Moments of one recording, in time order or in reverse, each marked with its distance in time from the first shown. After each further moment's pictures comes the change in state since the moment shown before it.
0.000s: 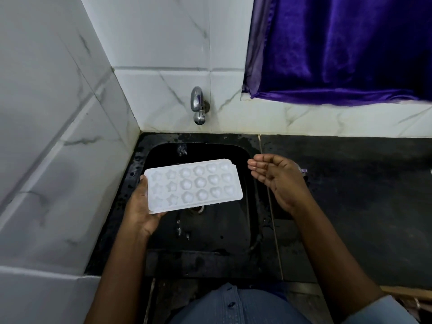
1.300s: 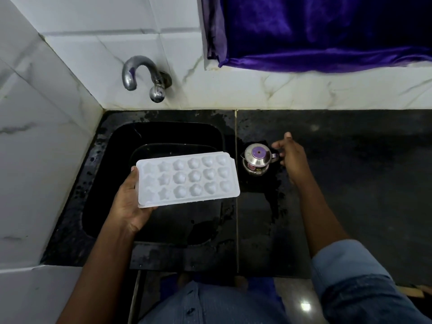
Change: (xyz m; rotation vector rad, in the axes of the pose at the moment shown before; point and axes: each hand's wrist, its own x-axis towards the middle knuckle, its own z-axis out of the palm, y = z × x) left_hand 0.004 -0.077 0.096 0.055 -0.013 -0.097; right_hand 0.131 0.047 -0.204 -0.442 0.269 0.005
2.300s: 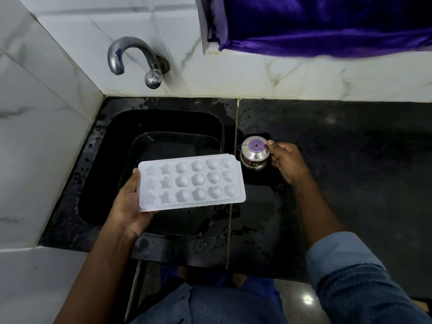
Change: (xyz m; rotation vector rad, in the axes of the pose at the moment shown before) left_hand -0.027 -0.033 0.026 -0.013 0.140 -0.065; right_hand 0.031 0.055 0.006 0.245 -0.355 0.033
